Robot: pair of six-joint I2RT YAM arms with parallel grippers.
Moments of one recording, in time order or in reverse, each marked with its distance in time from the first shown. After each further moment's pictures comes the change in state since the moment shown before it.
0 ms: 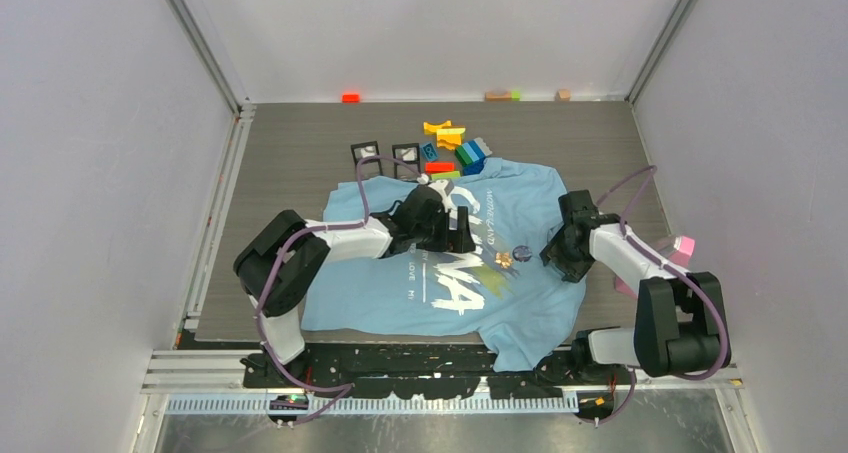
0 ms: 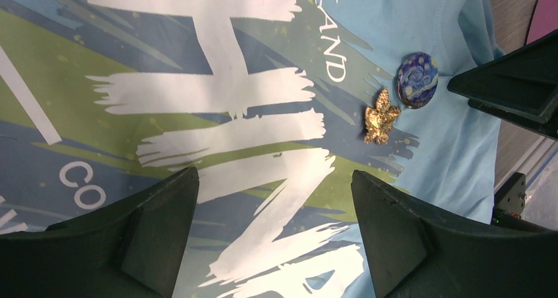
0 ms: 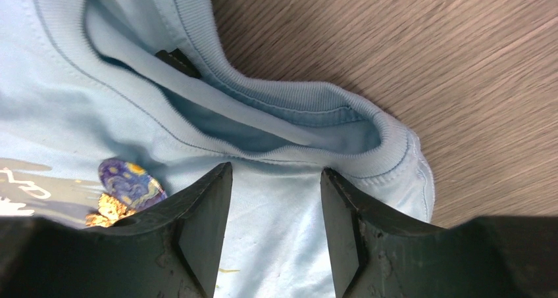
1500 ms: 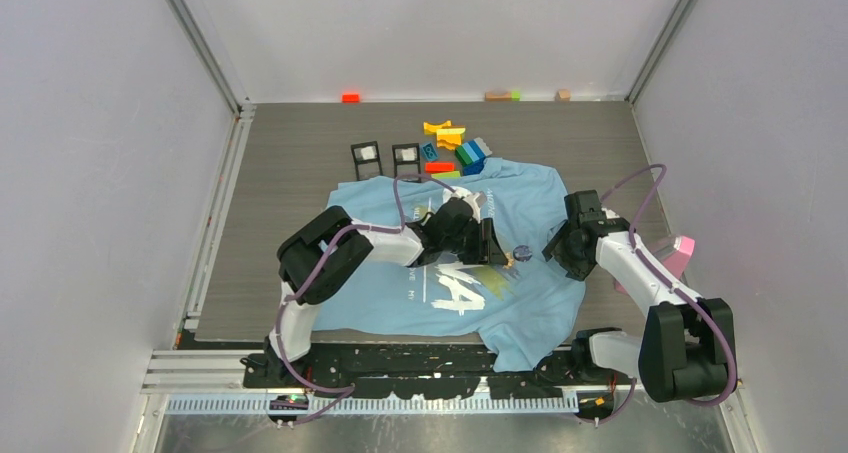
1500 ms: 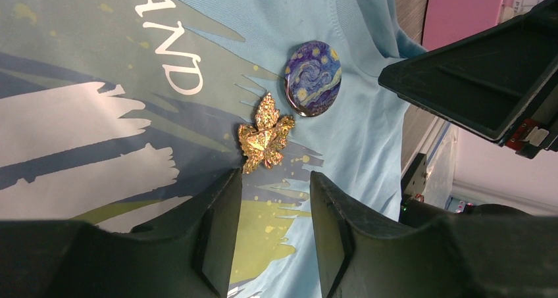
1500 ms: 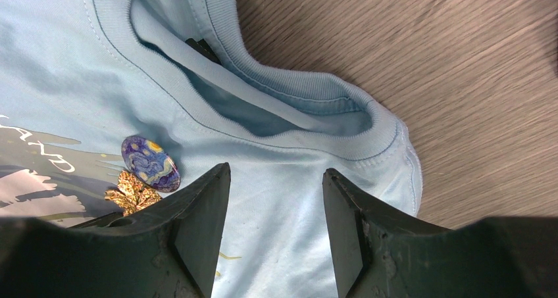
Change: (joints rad) left arm -0.119 0.220 0.120 0.217 0.149 -0.245; right arm -0.003 -0.111 -0.001 -0.029 -0.003 -0.041
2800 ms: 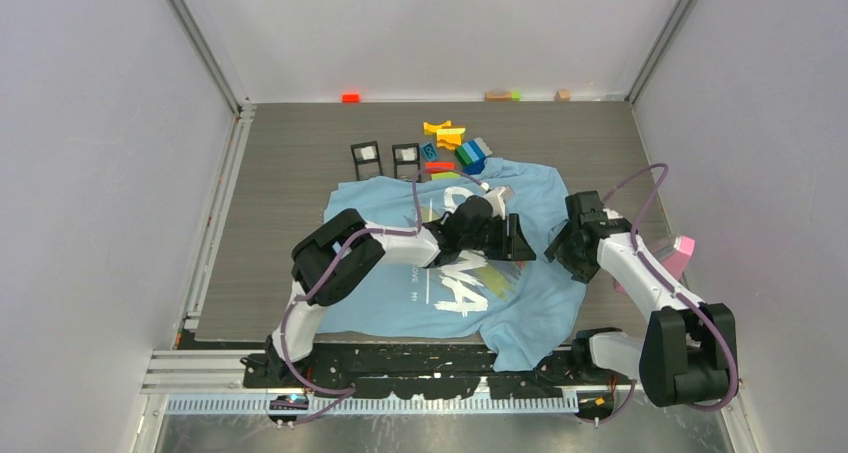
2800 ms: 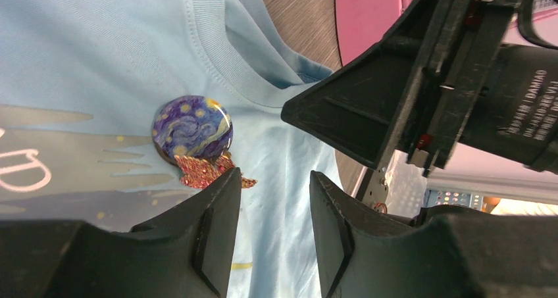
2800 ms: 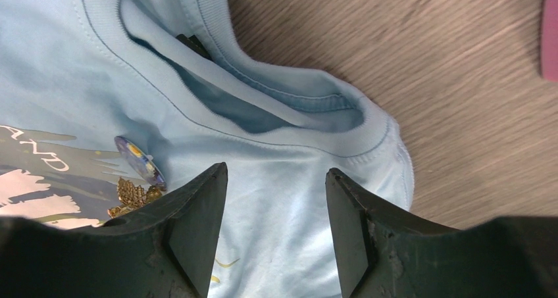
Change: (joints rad) left arm -0.064 0.055 0.122 0.115 0.009 0.014; right arm 0.000 -0.011 0.002 -0.026 0.029 -0.007
